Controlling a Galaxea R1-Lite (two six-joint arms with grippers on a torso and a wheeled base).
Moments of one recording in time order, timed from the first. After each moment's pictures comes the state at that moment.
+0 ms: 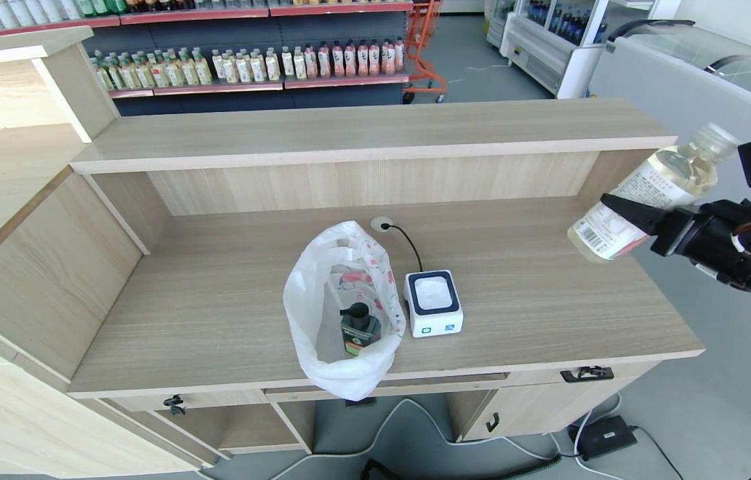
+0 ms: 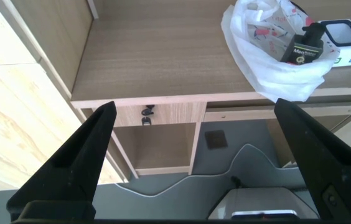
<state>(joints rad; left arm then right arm) -0.01 0.00 0.00 0.00 -0.02 0.00 -0.06 1.65 -0.67 -1.16 0.53 0.17</state>
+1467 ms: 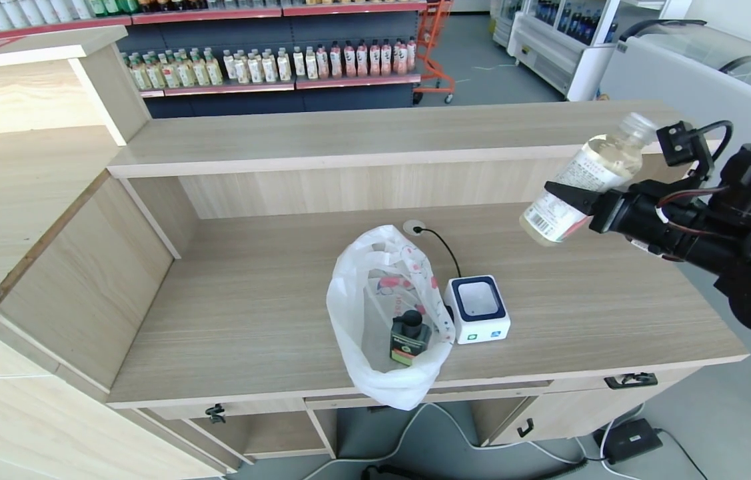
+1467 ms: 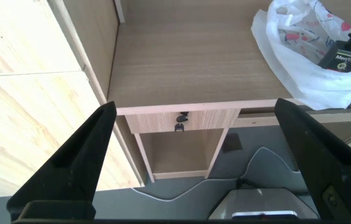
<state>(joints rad) -0.01 0.00 0.00 0.00 -0.02 0.00 0.07 1.81 -0.92 -1.03 0.53 0.15</state>
